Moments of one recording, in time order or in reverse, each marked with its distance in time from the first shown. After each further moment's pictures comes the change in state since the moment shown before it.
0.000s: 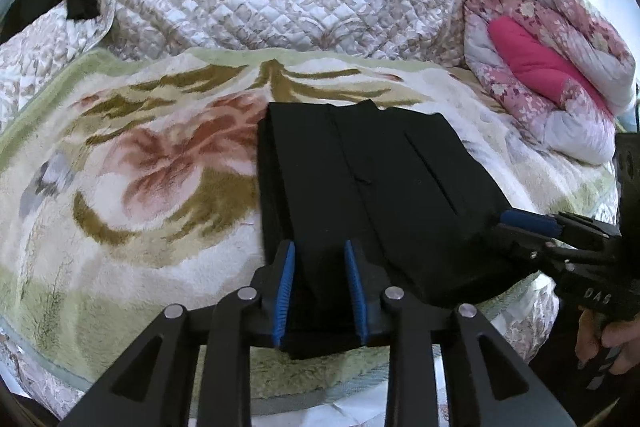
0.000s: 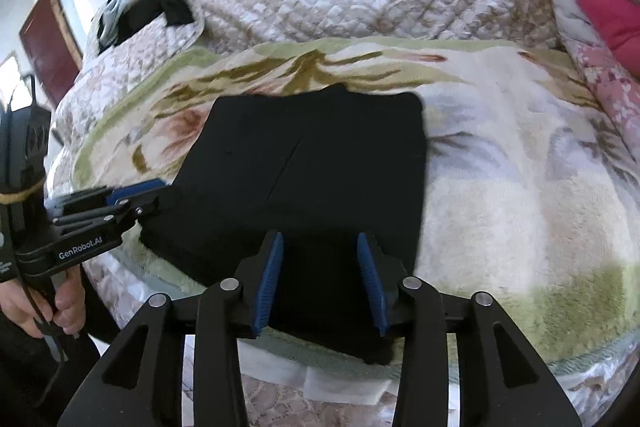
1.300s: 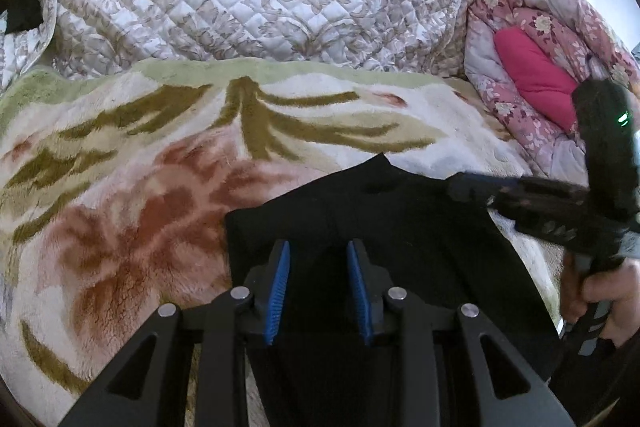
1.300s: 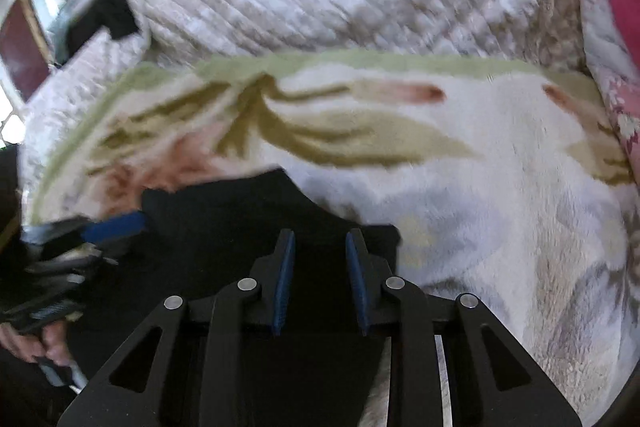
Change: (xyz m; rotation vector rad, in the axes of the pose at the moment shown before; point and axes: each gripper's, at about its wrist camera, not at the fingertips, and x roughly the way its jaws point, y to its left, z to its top) left arm 0.073 0.011 0.076 0.027 0.038 -0.116; right arm 0.089 -0.052 0.099 0.017 0.102 -0.063
